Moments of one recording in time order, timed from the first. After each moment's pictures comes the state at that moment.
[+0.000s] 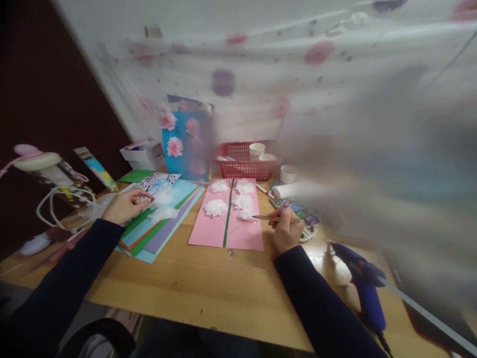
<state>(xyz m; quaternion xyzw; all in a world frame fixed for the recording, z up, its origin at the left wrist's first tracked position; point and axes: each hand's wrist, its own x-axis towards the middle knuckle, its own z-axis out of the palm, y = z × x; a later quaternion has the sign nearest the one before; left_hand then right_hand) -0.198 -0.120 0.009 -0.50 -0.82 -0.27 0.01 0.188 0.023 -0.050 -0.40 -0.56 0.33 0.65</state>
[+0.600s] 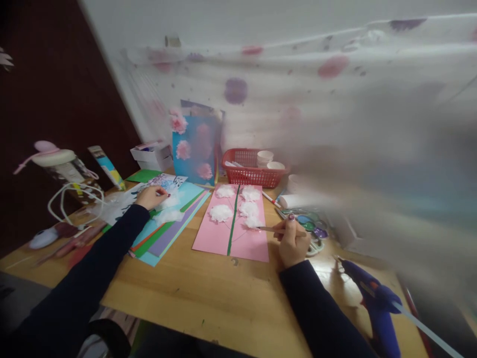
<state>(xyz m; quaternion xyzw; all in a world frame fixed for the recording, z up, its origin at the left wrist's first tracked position) -0.235 -0.057 -0.022 -0.44 -0.85 -0.28 0.02 0.188 0.022 -0.051 -0.41 -0.59 0.31 0.62</state>
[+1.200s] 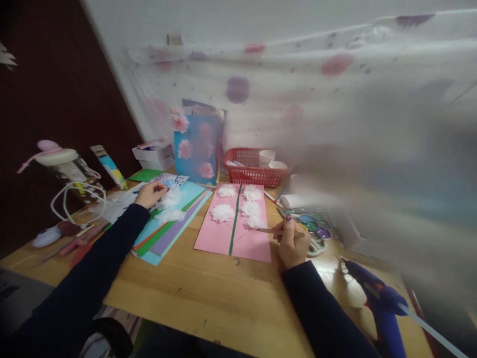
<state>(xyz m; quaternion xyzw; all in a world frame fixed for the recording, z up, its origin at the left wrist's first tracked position) -0.236 -0.061 -0.020 -0.44 -0.81 -0.39 0.00 0.189 0.021 -0.055 -0.42 -0.63 0.29 0.58</state>
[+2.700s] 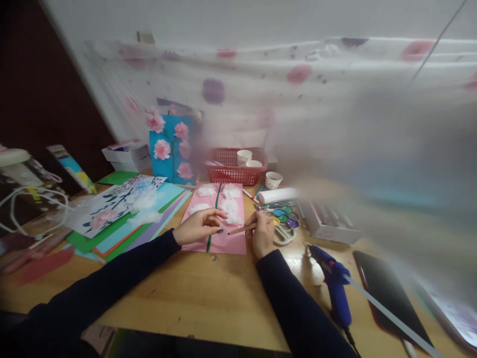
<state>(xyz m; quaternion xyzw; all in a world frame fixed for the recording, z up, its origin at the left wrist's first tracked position) -0.002 -0.044 -0.021 -0.62 -0.50 -0.42 -0.44 0.177 0.014 -0.038 -0.35 -0.53 0.51 0.59</state>
